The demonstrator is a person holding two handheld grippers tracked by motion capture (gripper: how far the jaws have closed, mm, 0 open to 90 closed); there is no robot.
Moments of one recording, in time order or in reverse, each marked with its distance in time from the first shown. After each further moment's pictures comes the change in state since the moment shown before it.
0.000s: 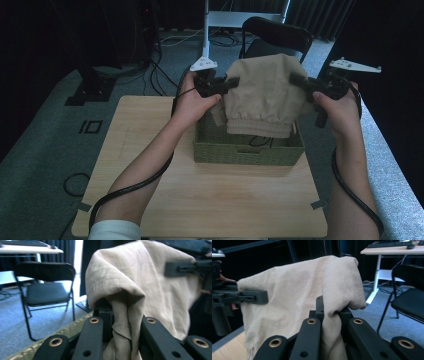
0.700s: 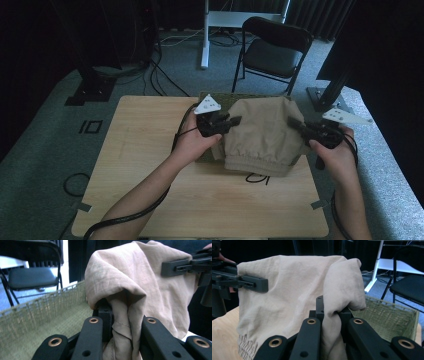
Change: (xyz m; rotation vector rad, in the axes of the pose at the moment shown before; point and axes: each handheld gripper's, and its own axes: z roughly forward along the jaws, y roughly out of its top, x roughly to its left) left arm -0.043 -0.081 -0.017 0.082 -0.090 0.048; right arm 0.029 -0.099 -0.040 0.063 -0.033 -0.078
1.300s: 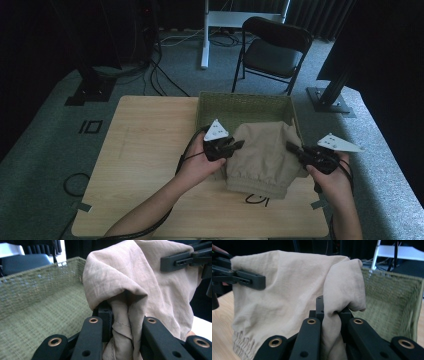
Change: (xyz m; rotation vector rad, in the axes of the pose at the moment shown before) left arm -0.030 -0.050 0.009 0.082 0.015 0.031; right arm 0.011 -0.064 -0.011 0.057 -0.016 0.008
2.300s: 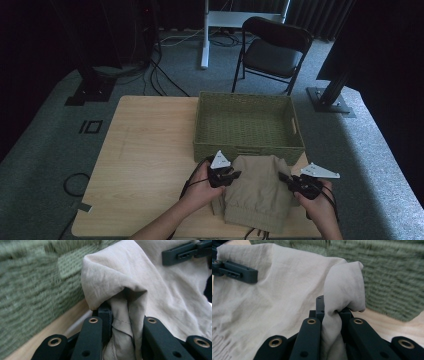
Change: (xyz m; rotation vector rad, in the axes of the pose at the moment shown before) left arm -0.019 -0.095 0.034 0.174 -0.021 -0.036; right arm 0.006 -0.101 0.020 0.193 -0.048 0.058
